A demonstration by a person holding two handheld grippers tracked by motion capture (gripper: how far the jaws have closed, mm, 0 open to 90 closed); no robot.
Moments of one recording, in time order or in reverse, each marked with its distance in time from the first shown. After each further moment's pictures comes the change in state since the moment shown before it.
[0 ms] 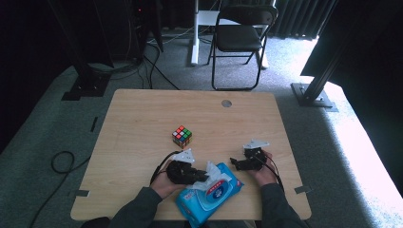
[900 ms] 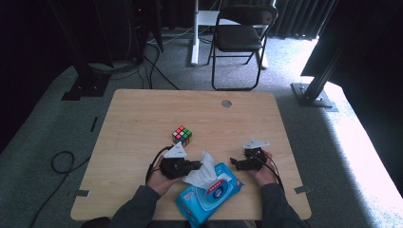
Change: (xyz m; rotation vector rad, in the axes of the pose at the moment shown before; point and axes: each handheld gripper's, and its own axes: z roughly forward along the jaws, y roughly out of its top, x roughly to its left) left arm 0.009 0.002 -0.032 -0.146 0.184 -0.030; right arm 0.000 0.000 0.000 0.000 0.000 0.002
